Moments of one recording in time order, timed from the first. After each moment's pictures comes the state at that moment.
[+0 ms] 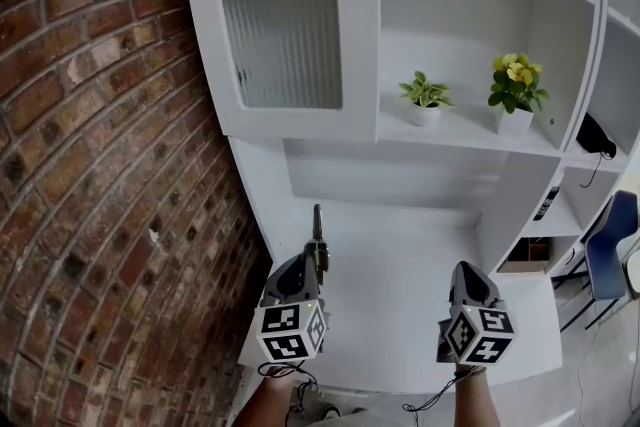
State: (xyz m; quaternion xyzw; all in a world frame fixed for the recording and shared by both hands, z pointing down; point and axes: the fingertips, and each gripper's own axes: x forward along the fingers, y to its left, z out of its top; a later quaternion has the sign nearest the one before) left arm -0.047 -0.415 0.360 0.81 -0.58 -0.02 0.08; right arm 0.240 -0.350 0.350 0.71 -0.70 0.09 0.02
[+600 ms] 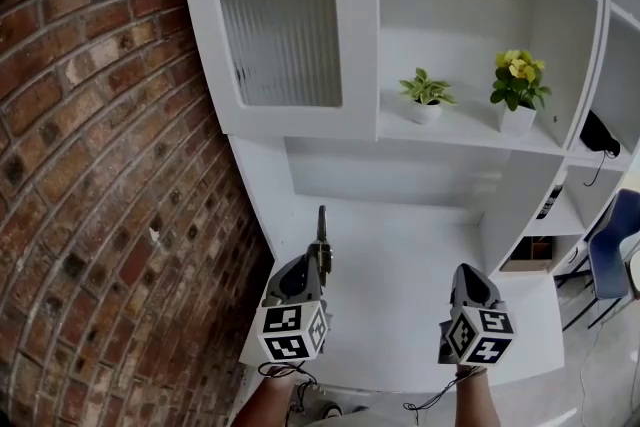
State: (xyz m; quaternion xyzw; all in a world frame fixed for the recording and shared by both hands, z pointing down) left arm -0.041 -0.415 0.366 0.82 -0.57 -0.01 0.08; right arm 0.244 -0.351 0.363 0.70 -0.70 0.10 0.04
